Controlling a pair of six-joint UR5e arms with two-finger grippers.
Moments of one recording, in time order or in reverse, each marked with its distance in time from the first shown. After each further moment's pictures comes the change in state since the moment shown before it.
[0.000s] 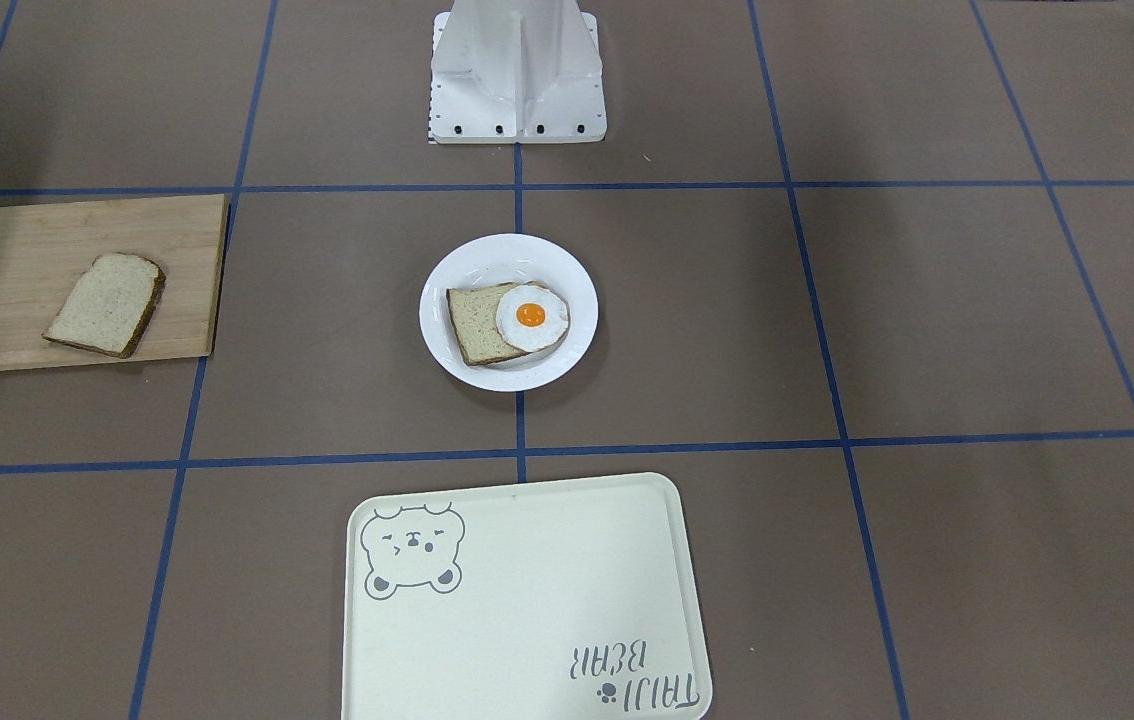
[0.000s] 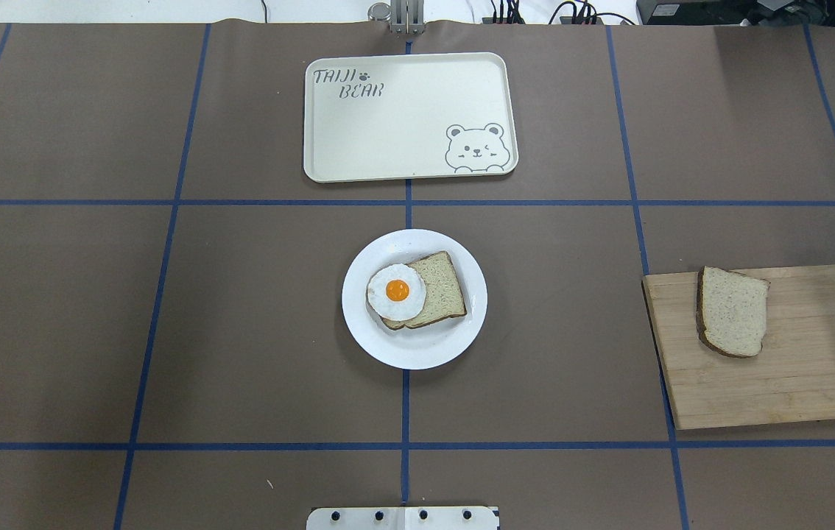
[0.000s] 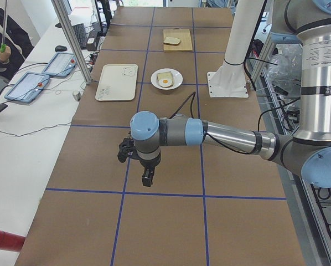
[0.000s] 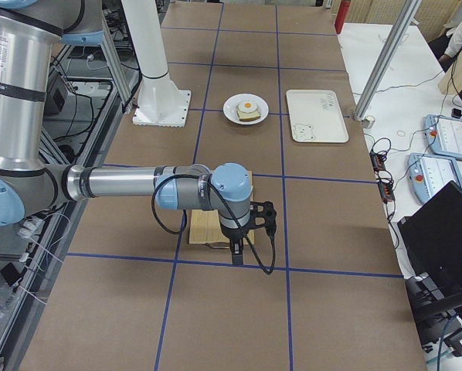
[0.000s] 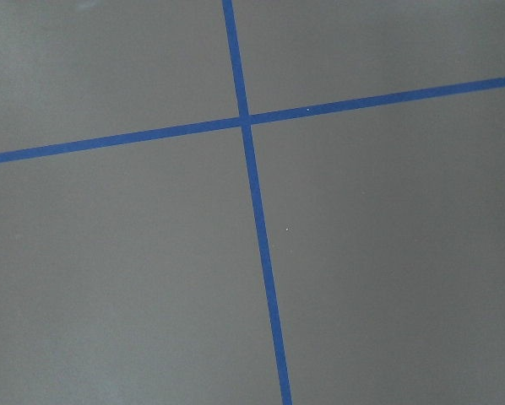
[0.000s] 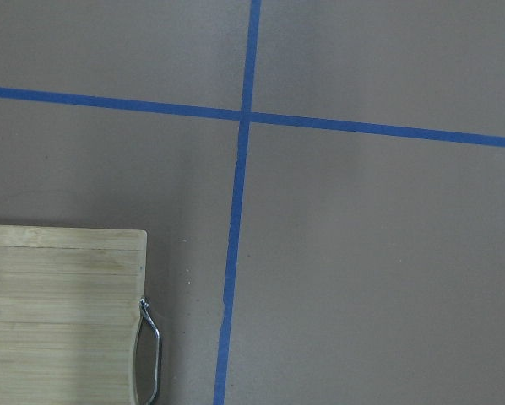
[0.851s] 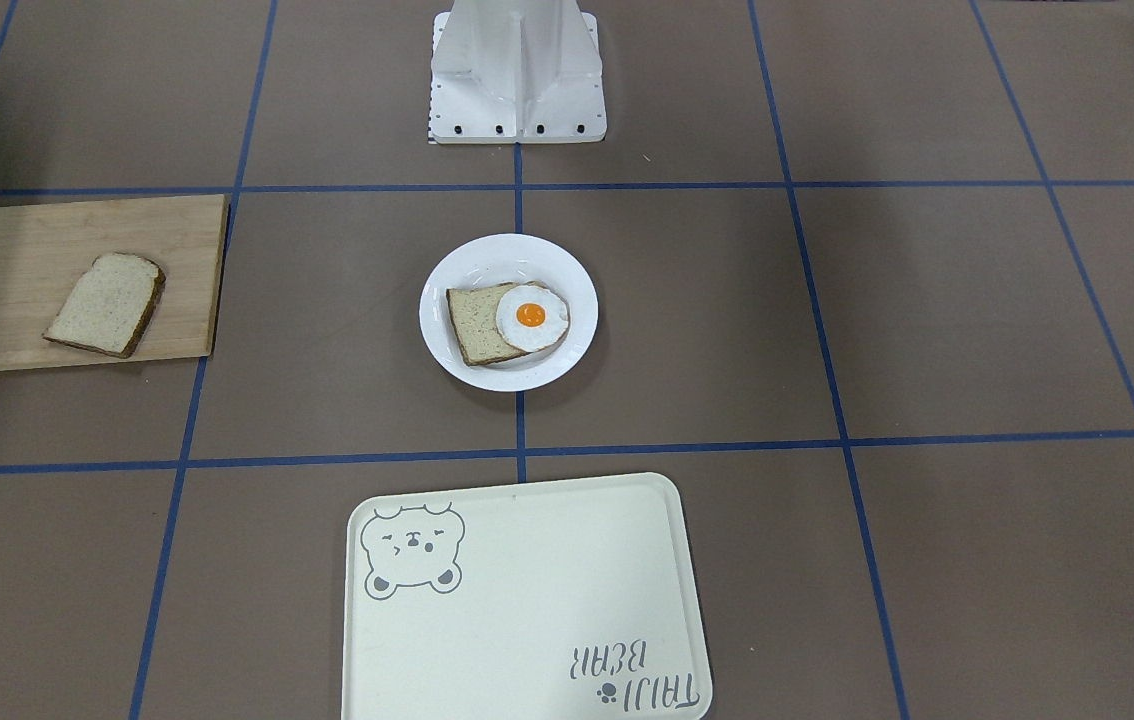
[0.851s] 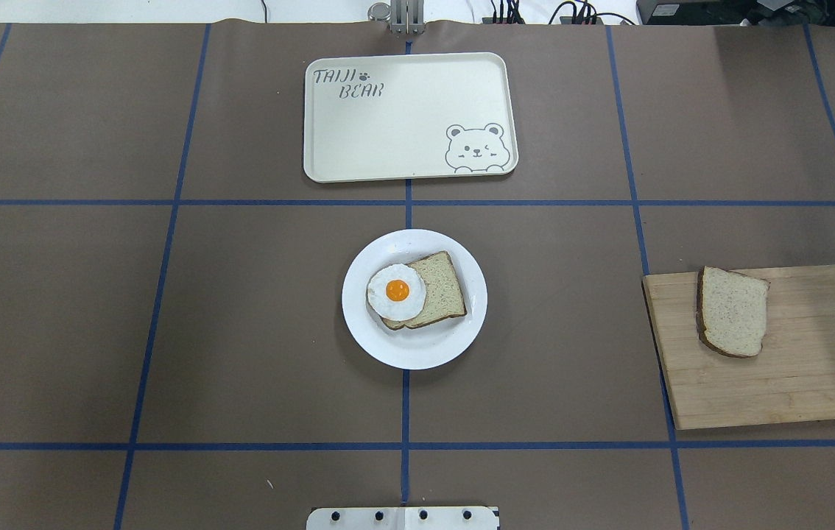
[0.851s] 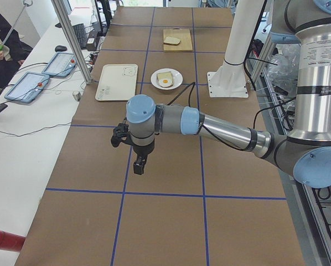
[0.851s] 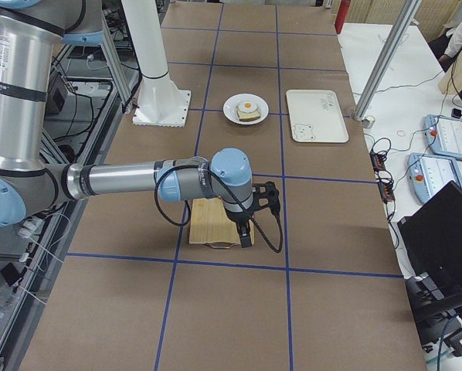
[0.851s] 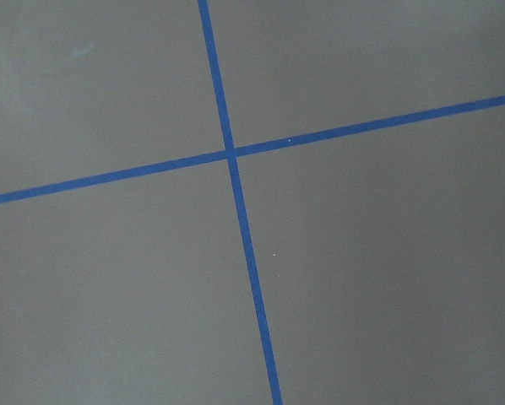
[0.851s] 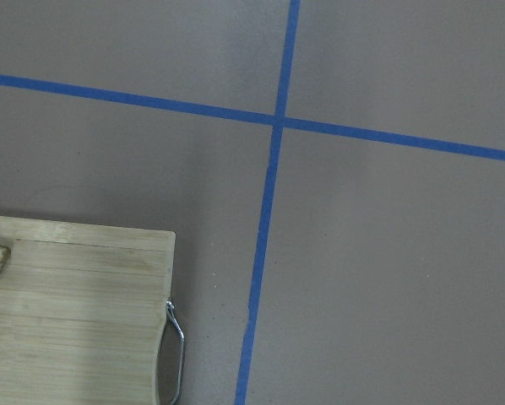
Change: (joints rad) left arm 0.000 -0.068 -0.039 -0.025 0.006 -0.006; right arm -0.016 0.002 0.048 0.101 0.108 0.020
